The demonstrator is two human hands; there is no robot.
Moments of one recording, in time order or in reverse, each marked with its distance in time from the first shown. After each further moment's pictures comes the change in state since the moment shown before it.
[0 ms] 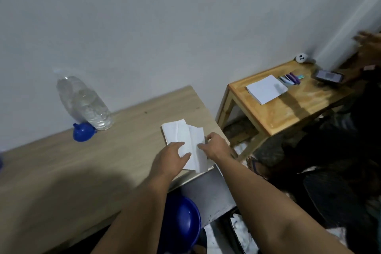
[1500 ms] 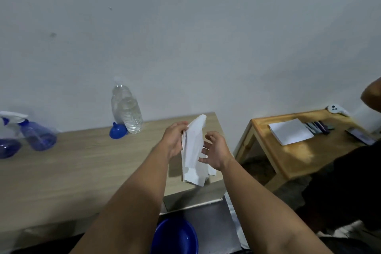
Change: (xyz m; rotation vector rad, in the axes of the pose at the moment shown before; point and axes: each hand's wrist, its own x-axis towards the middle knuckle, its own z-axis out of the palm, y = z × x) left_hand 0.003 0.072 -0.109 -1.347 0.147 -0.236; right_hand -0.031 -0.073 -0.041 1.086 -0.552 0.062
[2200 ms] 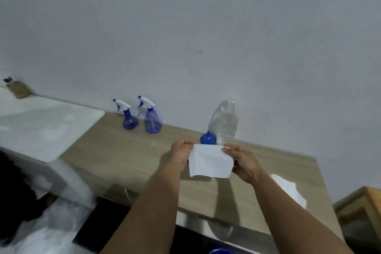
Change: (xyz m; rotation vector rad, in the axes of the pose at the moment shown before) left_hand -0.071 0.055 -0.261 0.033 0.589 0.134; right_hand 0.026 0.065 0.211 -0.405 -0.313 -0.069
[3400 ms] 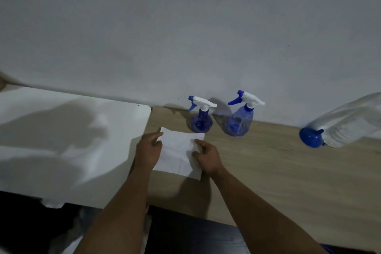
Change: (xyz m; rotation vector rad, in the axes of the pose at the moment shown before) left_hand 0.354 0.028 -0.483 0.649 0.047 0.283; right_hand 0.242 0.180 0.517 -0.648 0.119 -0.039
